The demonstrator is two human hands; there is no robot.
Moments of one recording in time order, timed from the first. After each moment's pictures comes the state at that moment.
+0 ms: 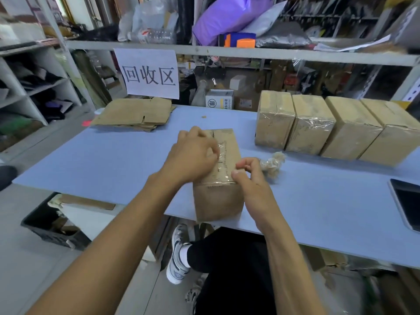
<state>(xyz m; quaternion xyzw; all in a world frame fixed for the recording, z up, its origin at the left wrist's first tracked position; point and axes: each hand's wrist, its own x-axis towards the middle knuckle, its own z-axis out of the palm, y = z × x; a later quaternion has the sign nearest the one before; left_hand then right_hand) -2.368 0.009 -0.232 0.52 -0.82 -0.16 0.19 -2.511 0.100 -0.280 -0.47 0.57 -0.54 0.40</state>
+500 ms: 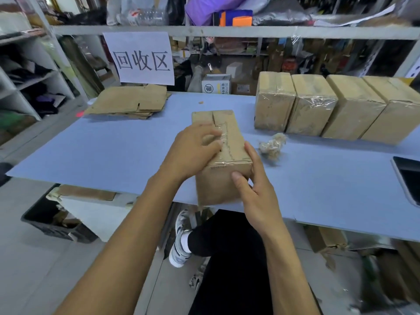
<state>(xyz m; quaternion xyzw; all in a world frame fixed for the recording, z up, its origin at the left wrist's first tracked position) -2.366 0.021 -0.256 0.48 -0.78 -0.27 0.31 -2.501 0.130 -0.319 -0.50 0.57 -0.56 0.34</state>
